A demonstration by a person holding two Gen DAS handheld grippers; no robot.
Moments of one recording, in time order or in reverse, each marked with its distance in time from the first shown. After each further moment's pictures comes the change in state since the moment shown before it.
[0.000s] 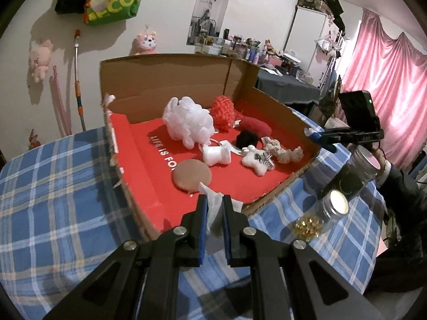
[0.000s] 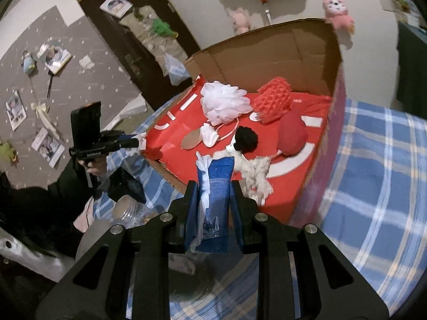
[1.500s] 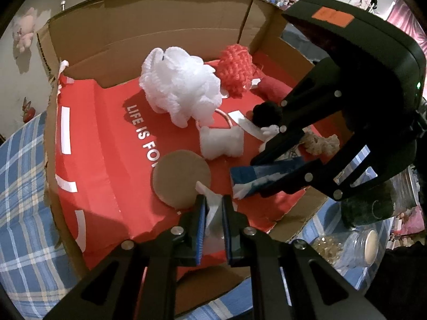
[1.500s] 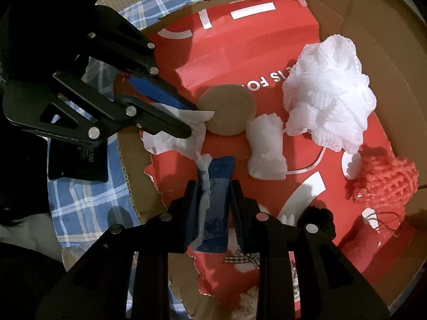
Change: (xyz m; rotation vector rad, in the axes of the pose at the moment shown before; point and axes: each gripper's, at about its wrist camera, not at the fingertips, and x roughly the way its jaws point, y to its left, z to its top) left arm 0.090 0.002 0.041 -0.061 0.336 0.043; right arm 0.204 0.077 0.070 -0.486 0.708 -0.091
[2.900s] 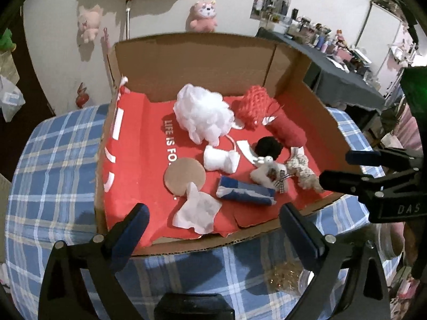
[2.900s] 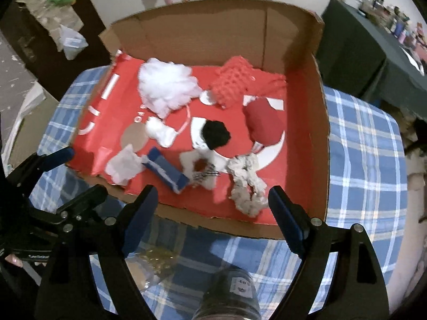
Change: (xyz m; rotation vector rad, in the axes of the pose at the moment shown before) left arm -0.050 -0.055 -0.011 -0.244 -0.152 0.240; right arm -0.095 0.015 -0.093 0.893 -0.258 -0.331
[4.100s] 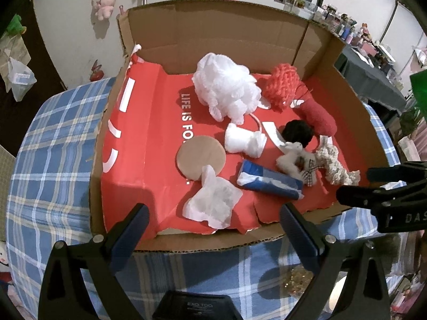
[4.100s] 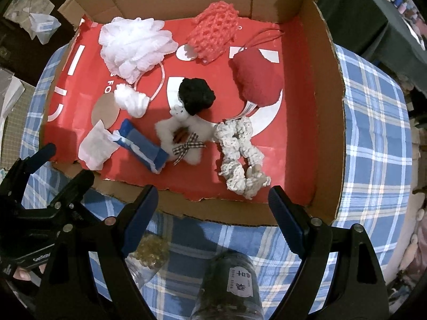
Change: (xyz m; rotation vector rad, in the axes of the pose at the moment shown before) left arm 0.030 0.009 -0.003 -0.065 0.106 0.087; right arm 0.040 -0.014 0.005 0.073 0.250 -0.050
